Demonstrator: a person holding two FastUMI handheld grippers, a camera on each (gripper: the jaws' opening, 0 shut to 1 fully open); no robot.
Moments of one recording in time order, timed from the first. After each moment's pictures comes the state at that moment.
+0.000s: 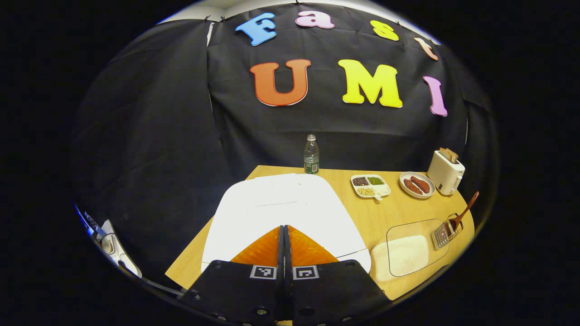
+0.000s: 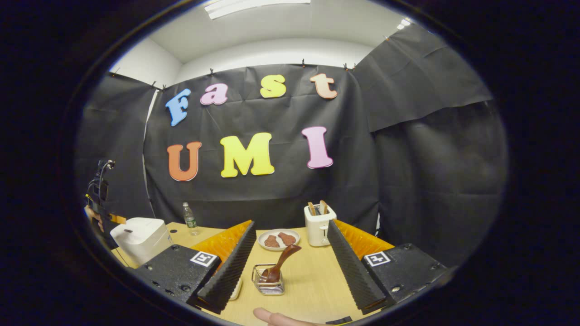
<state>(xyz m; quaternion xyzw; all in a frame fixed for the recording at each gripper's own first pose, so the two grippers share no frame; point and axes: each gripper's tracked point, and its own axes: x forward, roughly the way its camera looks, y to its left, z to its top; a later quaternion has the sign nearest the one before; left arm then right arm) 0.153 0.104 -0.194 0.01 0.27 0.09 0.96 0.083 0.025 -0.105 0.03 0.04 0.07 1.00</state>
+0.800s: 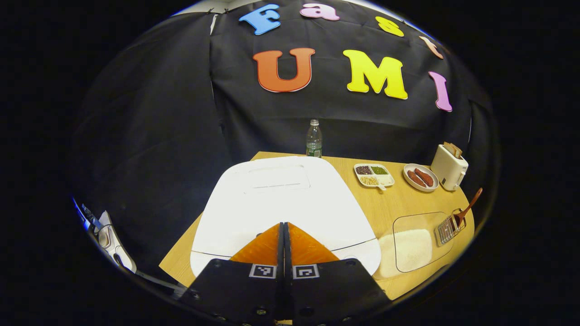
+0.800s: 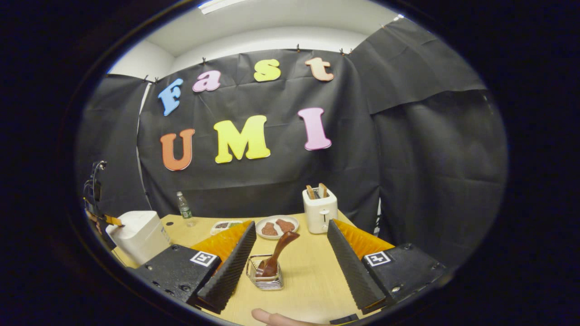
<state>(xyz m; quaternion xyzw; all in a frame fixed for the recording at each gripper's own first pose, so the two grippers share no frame) 0.149 0.103 -0.221 -0.01 0.29 0.09 0.95 0.108 0.022 -0.150 0.04 0.09 0.06 0.99</state>
